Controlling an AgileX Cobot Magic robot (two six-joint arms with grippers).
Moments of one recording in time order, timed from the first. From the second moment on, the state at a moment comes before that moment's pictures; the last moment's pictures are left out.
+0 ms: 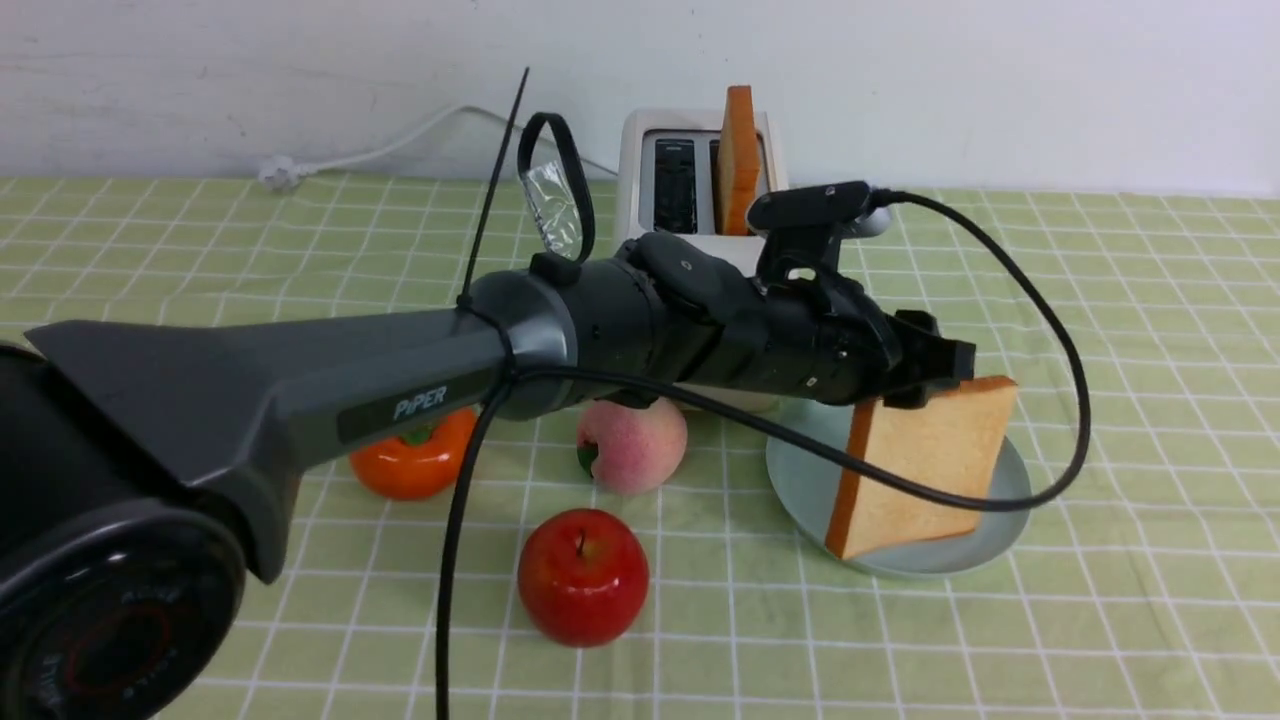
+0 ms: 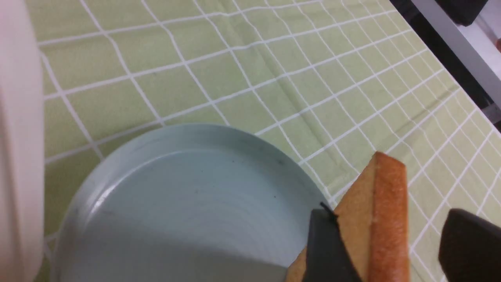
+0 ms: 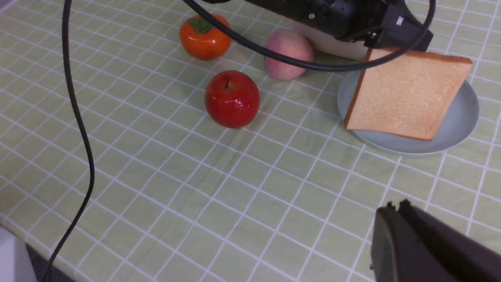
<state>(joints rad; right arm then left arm) 0.04 0.37 -0.86 0.56 1.18 -0.33 -0.68 2.10 -1.66 -1.21 0.28 0.79</state>
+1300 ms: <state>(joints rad) 0.04 0.89 -0.90 0.75 1.09 -0.47 -0.68 0.70 -0.58 -1.16 -0.07 0.92</state>
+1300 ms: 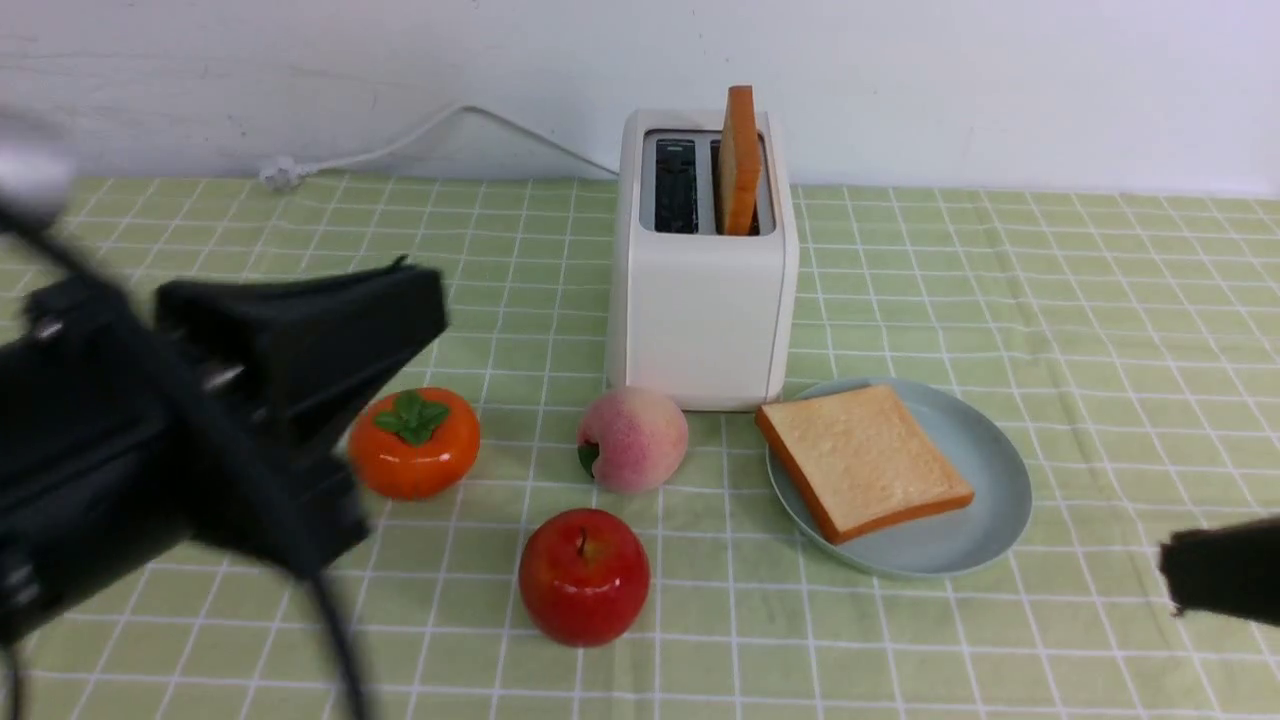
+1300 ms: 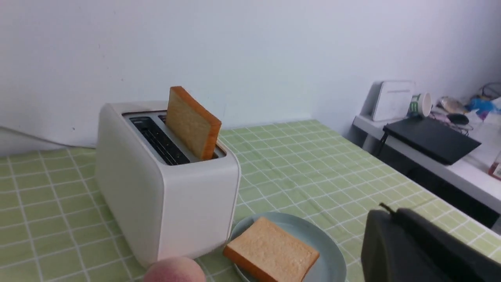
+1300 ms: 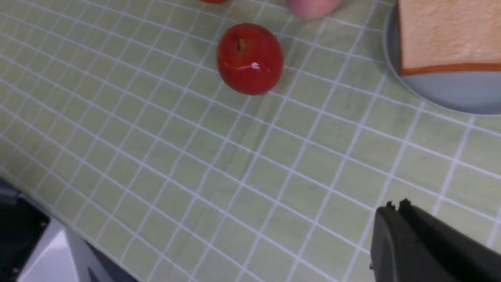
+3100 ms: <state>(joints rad) 0.41 1.83 -1.60 0.28 0.26 -0.20 -0.68 0.39 -0.35 -1.26 -0.09 1.25</state>
